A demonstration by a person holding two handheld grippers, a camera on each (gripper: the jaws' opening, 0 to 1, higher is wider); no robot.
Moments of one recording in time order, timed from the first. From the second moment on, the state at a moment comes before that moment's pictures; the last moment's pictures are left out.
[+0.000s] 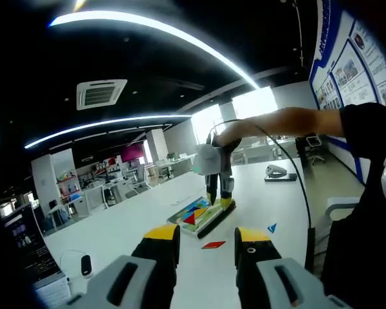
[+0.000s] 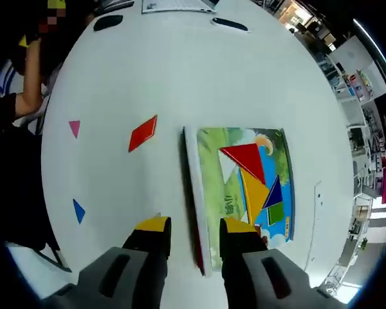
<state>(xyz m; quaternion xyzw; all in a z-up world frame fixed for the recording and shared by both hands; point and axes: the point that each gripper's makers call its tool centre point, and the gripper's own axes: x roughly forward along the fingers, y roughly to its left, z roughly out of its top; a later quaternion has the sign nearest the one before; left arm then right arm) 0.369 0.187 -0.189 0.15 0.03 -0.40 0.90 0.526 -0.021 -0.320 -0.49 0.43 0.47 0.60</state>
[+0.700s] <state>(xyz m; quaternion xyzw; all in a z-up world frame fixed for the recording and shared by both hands) 0.368 0.190 -0.188 0.15 0.02 -0.40 0.90 0.405 0.086 -0.354 -0.54 0.35 0.60 0.48</state>
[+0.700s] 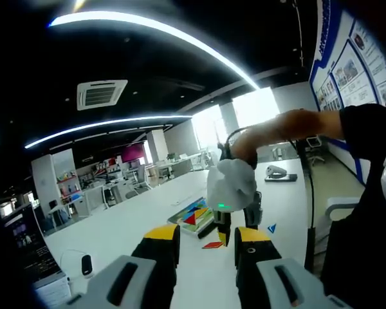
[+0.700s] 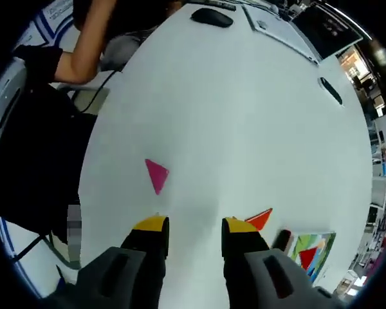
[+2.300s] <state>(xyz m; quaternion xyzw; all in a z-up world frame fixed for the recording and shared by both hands) 0.367 0.190 -0.188 0.14 0.02 -0.40 0.90 0.359 0.113 -0.369 -0.56 0.32 0.66 0.39</state>
